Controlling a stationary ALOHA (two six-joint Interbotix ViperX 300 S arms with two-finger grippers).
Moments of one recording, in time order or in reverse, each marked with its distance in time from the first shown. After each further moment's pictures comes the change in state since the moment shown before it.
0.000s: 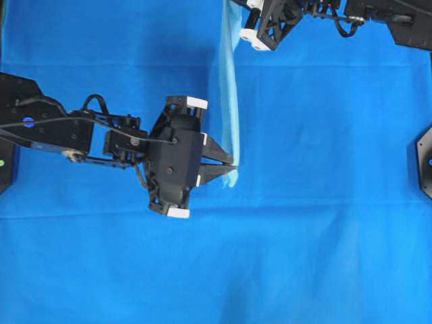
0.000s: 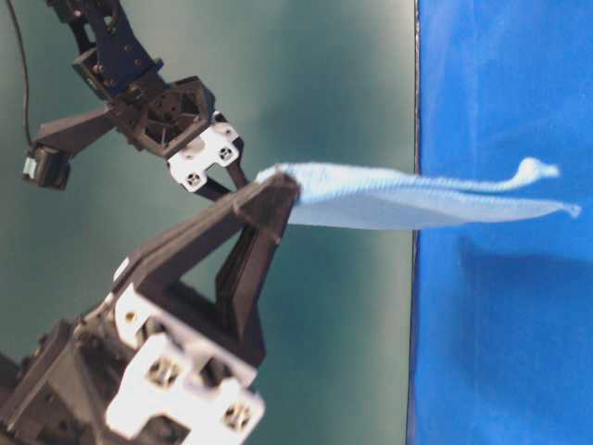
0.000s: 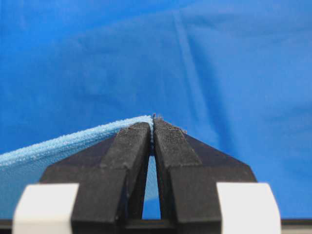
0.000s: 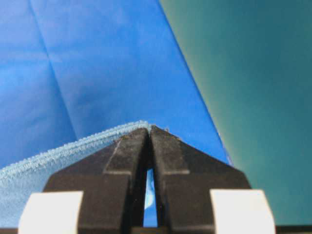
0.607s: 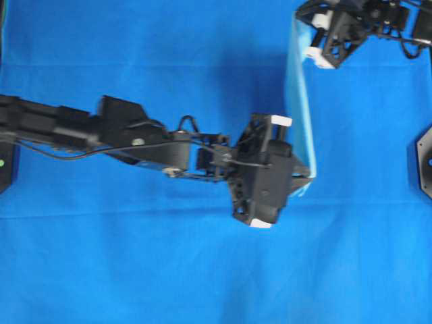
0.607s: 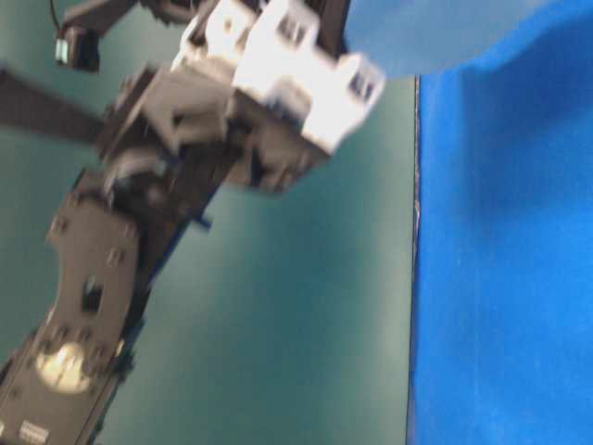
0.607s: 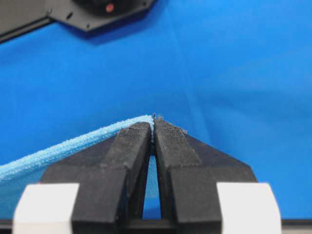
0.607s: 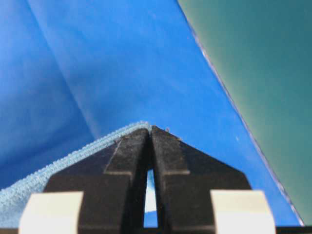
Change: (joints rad) left arm 0.008 0.391 -0.380 -0.002 -0.091 0.087; right arm -0.055 -0.288 0.327 -0.002 0.087 0.009
